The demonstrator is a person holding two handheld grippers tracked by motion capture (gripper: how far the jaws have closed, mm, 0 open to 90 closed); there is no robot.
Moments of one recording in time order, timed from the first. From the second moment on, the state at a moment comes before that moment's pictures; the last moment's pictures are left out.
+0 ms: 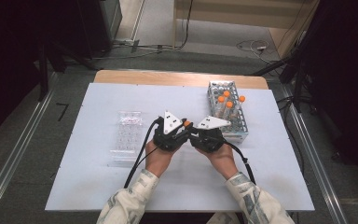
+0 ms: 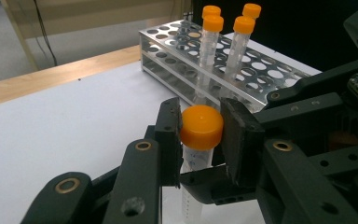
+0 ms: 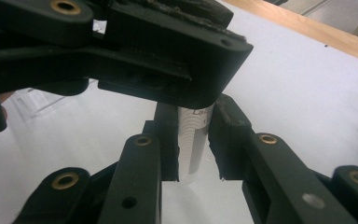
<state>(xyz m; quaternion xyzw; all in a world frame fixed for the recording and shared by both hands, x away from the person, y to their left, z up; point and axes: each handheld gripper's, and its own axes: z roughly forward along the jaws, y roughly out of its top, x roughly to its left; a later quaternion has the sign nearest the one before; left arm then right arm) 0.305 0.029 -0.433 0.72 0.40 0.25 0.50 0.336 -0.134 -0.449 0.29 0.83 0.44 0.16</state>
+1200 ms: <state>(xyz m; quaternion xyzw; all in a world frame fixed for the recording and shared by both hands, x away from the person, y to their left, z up) 0.324 0.113 -0.393 0.65 0.49 0.30 0.49 0.338 -0.146 -0.452 0.31 0.83 0.43 0.16</state>
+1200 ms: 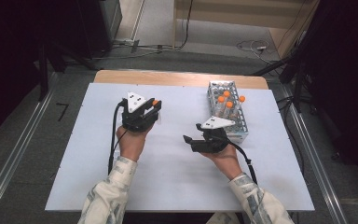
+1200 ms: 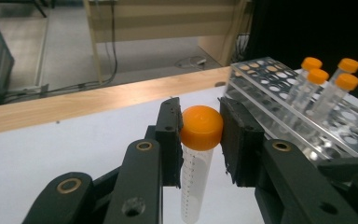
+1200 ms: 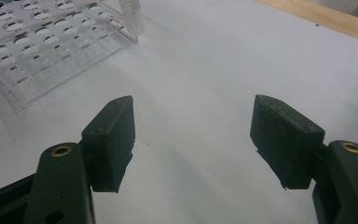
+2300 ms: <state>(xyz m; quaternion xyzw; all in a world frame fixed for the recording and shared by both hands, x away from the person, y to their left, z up) 0.332 0.165 -0.384 0.62 0.54 0.35 0.45 0.336 -0.147 -0.452 0.31 0.83 0.43 0.16</state>
